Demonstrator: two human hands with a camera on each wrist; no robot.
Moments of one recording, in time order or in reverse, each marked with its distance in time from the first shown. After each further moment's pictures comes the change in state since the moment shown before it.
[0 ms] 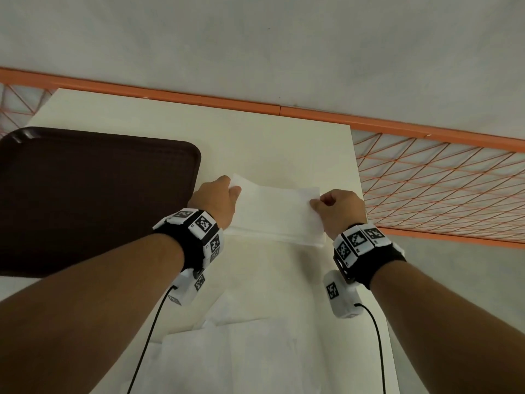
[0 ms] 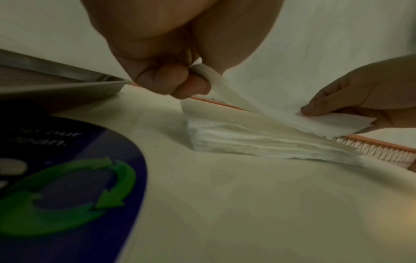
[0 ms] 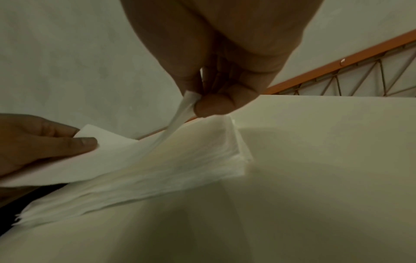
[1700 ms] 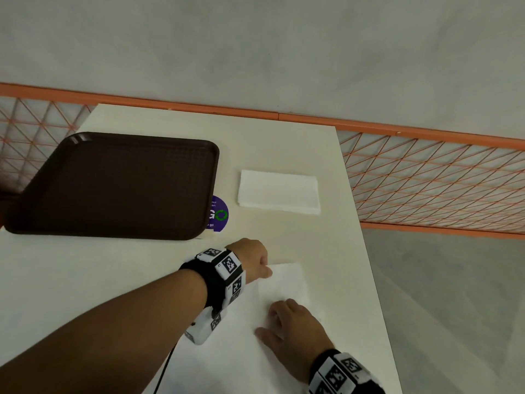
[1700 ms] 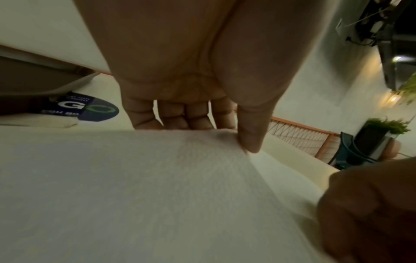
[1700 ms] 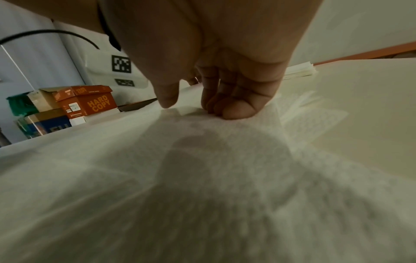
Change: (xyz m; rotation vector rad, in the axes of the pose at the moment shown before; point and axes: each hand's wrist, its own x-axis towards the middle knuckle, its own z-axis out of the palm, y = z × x) left_hand -0.171 -0.015 -0.001 0.130 -0.589 0.292; right_hand -0.288 0.068 0.052 -0.345 -0.472 -0.383
